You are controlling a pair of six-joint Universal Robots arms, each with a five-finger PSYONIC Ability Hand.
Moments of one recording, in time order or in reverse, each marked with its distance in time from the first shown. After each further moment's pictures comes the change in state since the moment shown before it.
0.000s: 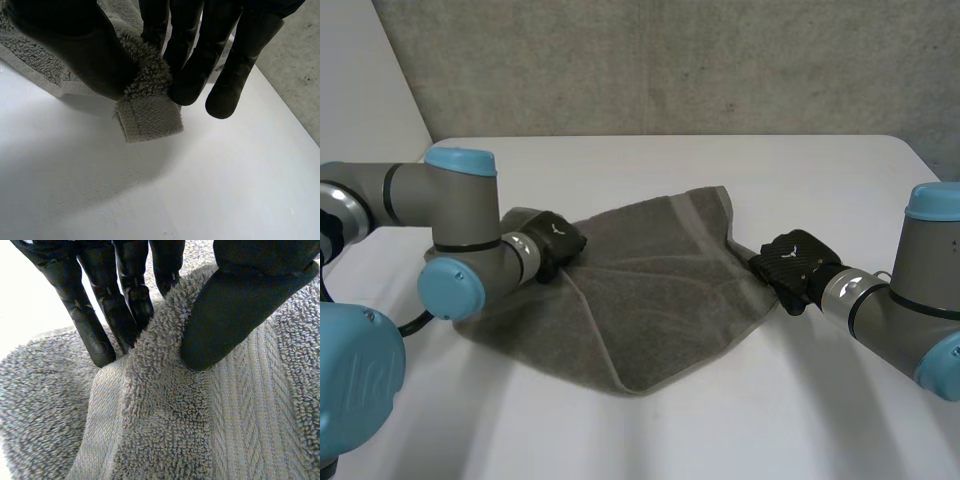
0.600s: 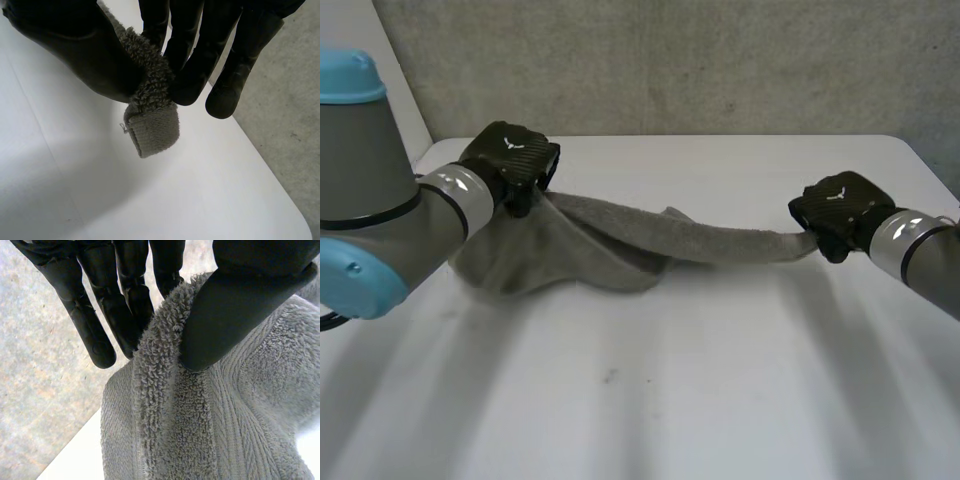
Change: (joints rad) left arm 0.002 0.535 -0.367 0.167 -0.004 -0.256; right arm -0.083 -0.135 -0.125 0.153 0.000 0.017; left_hand 0.020 0.022 0.024 0.023 0.020; right_hand 0.000 0.000 0.000 0.001 0.000
